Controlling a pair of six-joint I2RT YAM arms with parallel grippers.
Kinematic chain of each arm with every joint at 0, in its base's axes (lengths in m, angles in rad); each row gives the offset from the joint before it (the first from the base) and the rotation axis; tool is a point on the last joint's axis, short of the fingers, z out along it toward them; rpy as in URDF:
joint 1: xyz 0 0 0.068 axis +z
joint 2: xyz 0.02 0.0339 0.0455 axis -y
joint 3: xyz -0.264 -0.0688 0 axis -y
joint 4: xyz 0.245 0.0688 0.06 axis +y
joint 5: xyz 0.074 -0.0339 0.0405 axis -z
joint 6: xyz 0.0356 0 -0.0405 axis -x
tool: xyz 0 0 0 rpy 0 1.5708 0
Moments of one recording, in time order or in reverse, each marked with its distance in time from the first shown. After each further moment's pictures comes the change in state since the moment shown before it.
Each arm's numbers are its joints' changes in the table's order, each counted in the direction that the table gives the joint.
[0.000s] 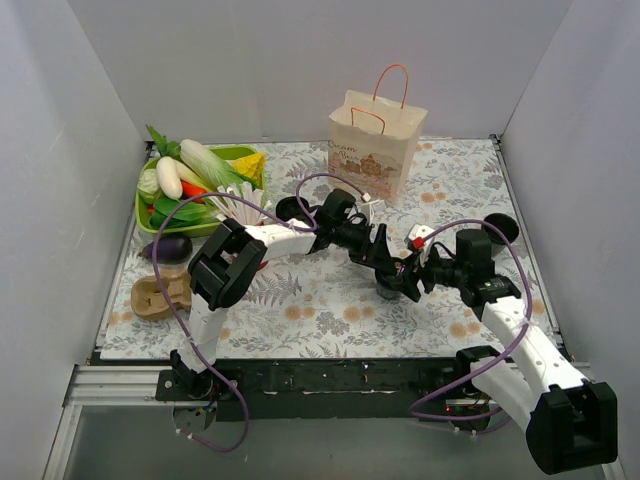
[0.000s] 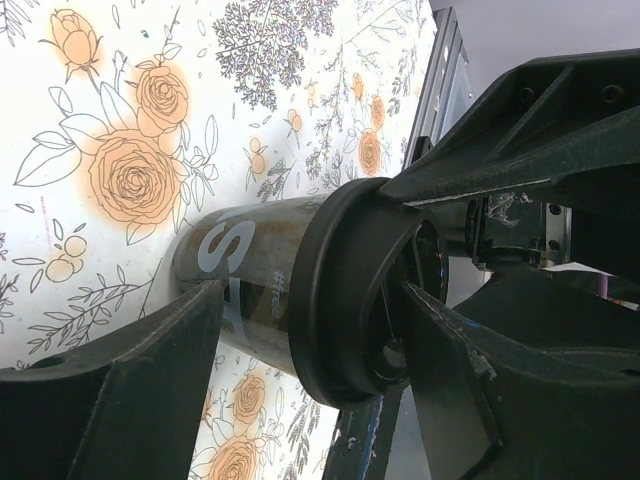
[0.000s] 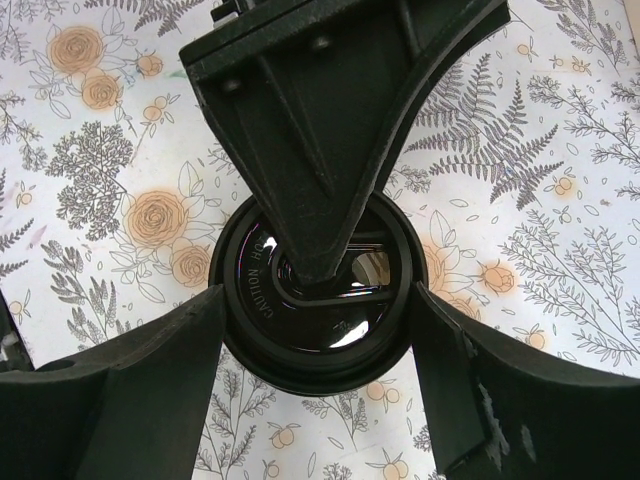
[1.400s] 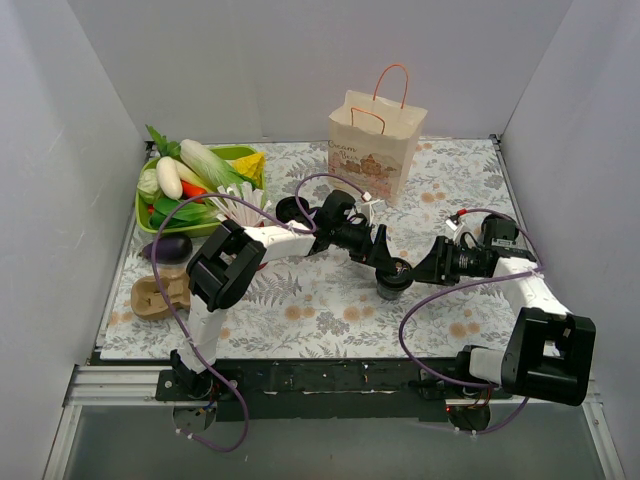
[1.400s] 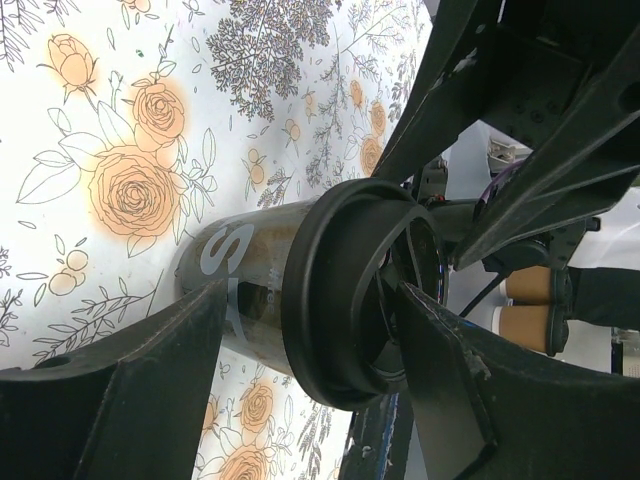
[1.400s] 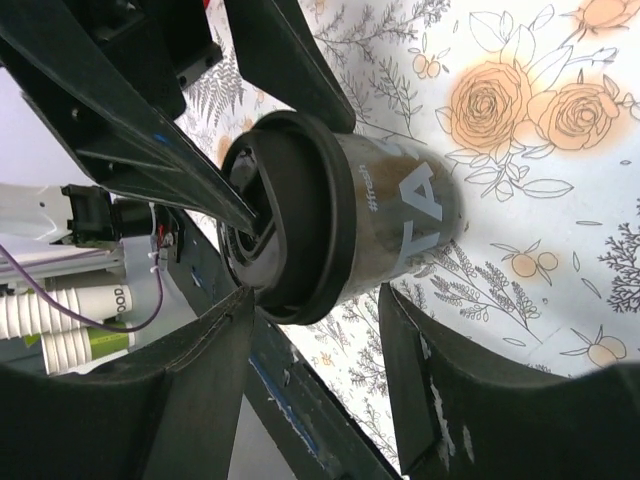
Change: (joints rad) left arm -0.006 0.013 -0.027 -0.048 -0.012 -0.024; right arm -0.367 -0.336 0.160 0.284 -0.283 -0.516
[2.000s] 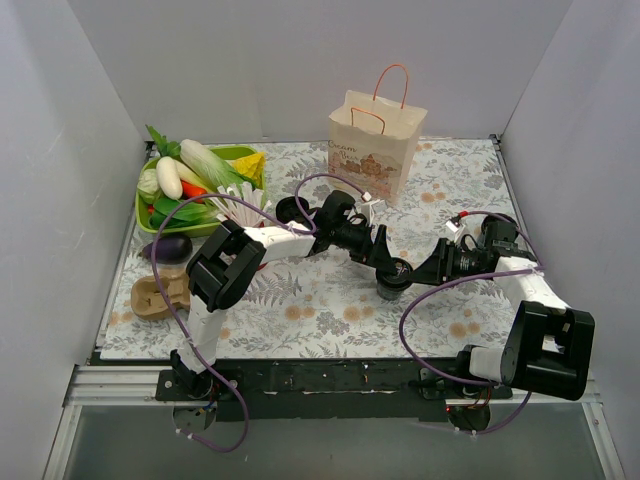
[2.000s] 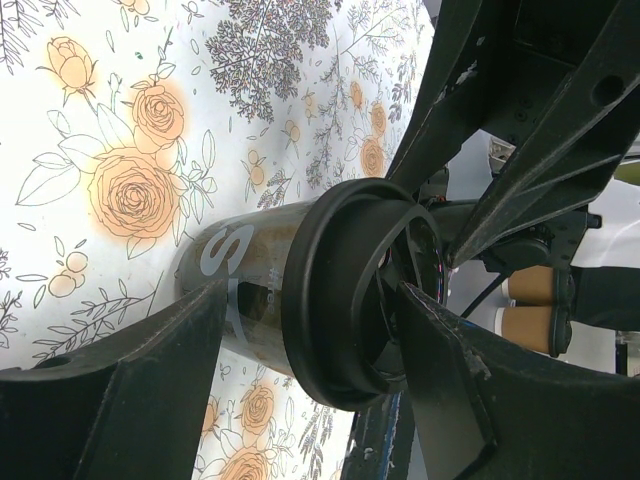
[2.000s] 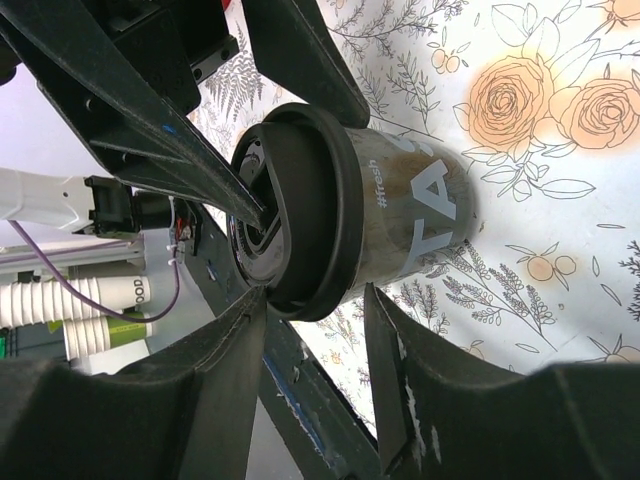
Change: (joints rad) left arm -0.002 0.003 -0.008 -0.013 -0.005 -0.002; right arm -0.024 -0.042 -0.018 0.023 -0.061 0.051
